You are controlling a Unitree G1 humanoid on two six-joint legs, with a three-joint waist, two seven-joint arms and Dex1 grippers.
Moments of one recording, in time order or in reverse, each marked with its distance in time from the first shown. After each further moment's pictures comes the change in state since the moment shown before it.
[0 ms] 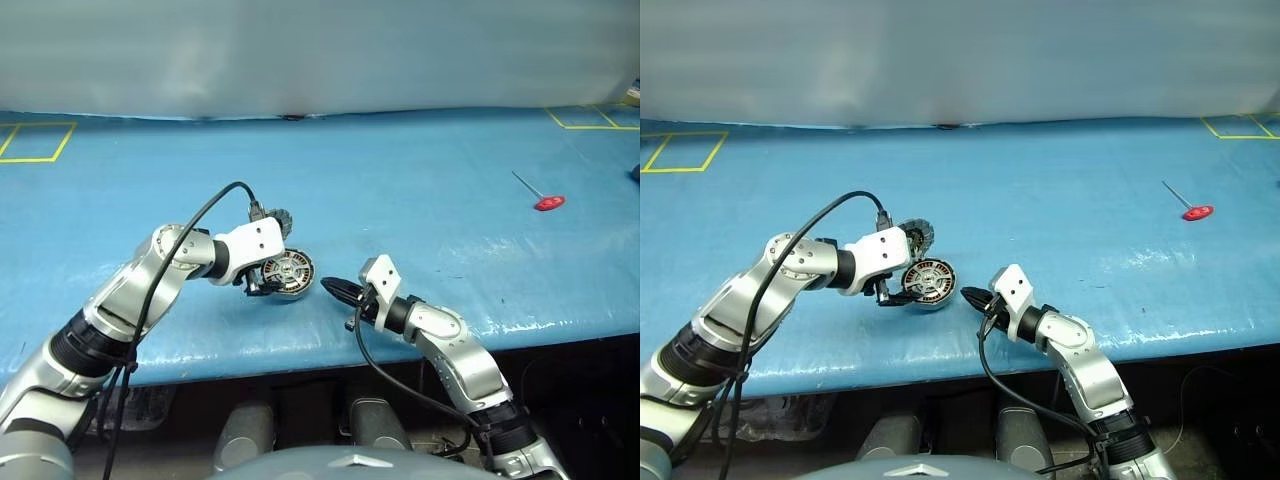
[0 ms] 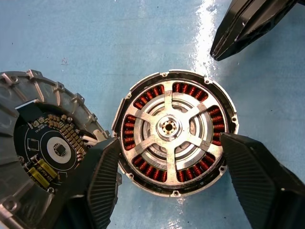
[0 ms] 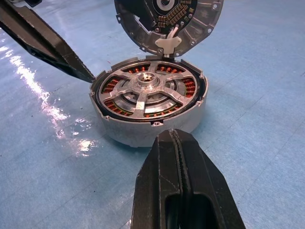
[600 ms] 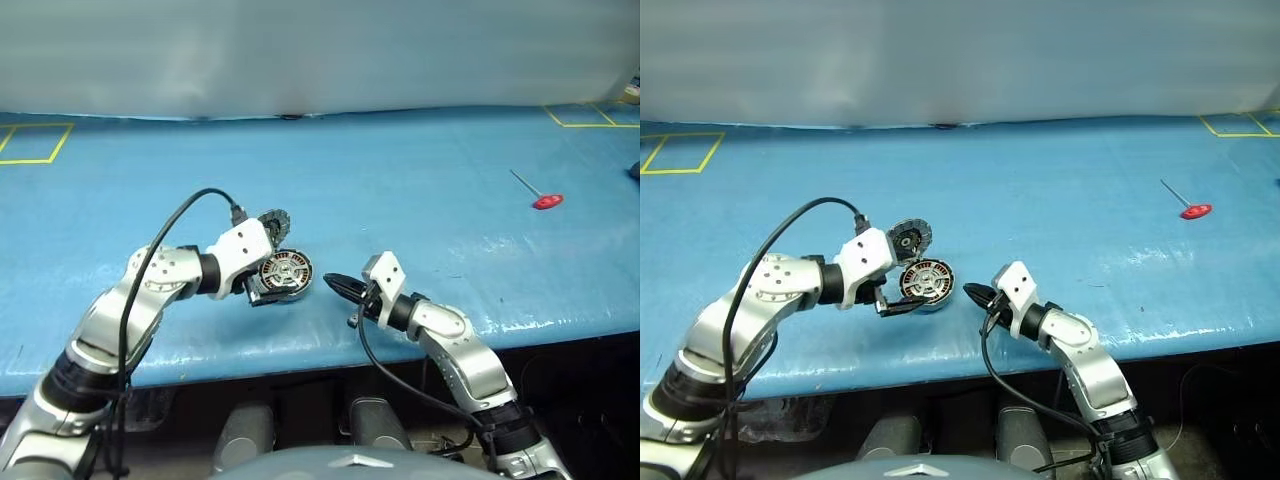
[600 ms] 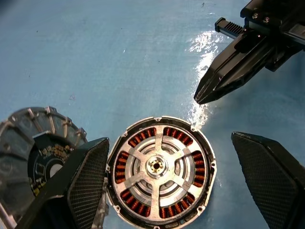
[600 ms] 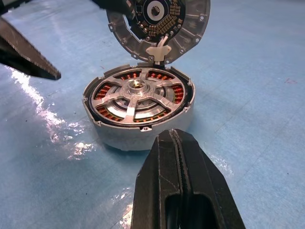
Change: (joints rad) left arm 0.265 -0.084 0.234 -0.138 -0.127 -0.043 0.091; right arm -0.001 -0.014 -0.018 -0.039 0.006 0.019 -0.003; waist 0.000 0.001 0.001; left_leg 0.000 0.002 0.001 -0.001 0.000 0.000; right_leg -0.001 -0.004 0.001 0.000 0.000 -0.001
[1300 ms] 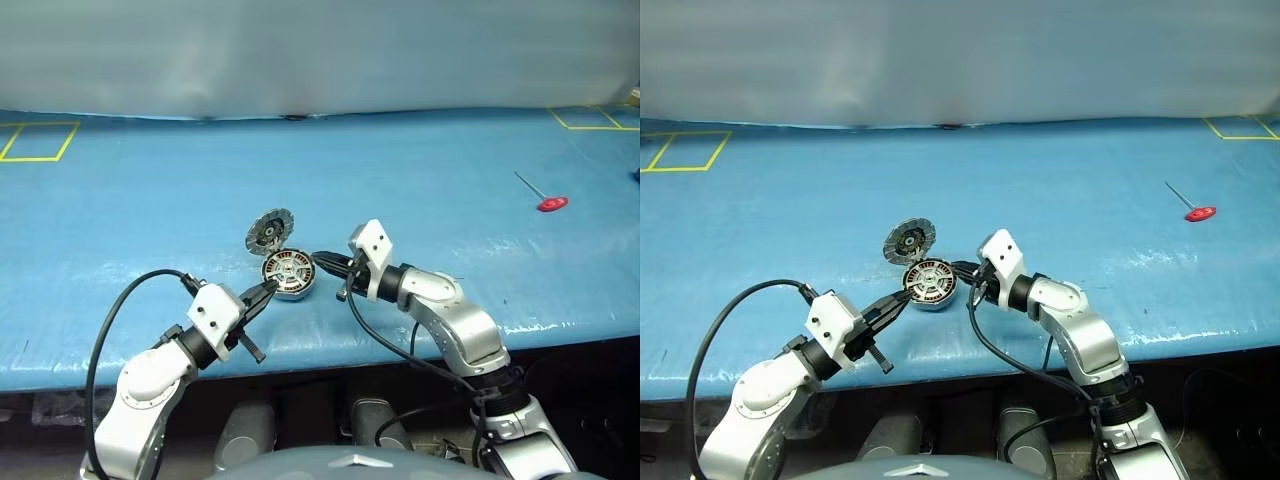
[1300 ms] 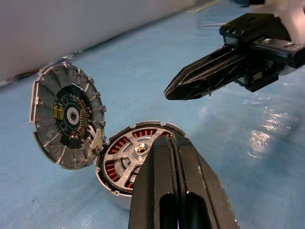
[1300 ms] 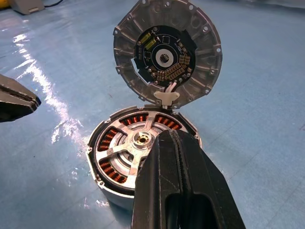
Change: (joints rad) left arm 0.591 -0.325 0.099 -0.020 0.049 -0.660 0.286; right arm -0.217 0.033 0.020 -0.010 0.037 0.245 -0.012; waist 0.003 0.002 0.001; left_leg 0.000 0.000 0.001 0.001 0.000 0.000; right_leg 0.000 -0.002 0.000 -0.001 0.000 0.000
